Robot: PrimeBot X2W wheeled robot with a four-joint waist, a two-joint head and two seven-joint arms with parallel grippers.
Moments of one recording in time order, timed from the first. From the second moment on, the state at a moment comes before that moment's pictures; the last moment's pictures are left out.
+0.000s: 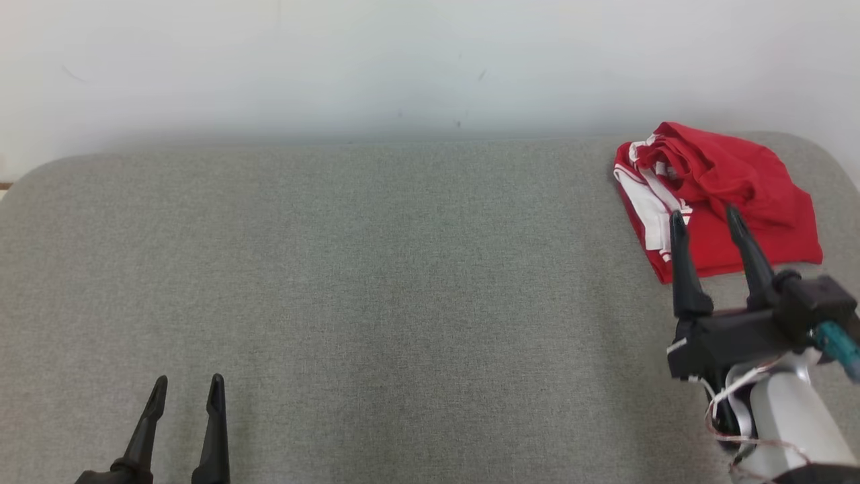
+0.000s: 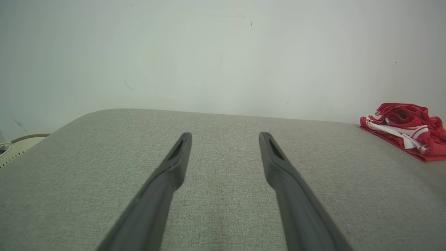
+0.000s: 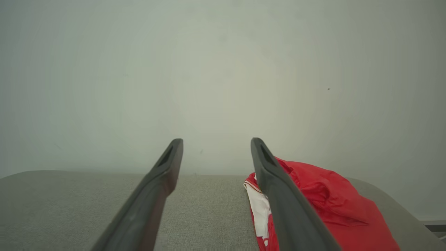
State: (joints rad) left arm -0.03 0.05 0.08 -0.01 -0.11 -0.08 -0.26; right arm -0.39 -0.24 0.19 0.23 0.21 0.13 -0.26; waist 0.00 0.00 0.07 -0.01
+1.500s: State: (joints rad) left arm 0.01 0.05 0.05 0.01 -0.10 -0.06 -0.26; right arm -0.01 -0.05 0.12 0.08 0.02 0.13 -0.26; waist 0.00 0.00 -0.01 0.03
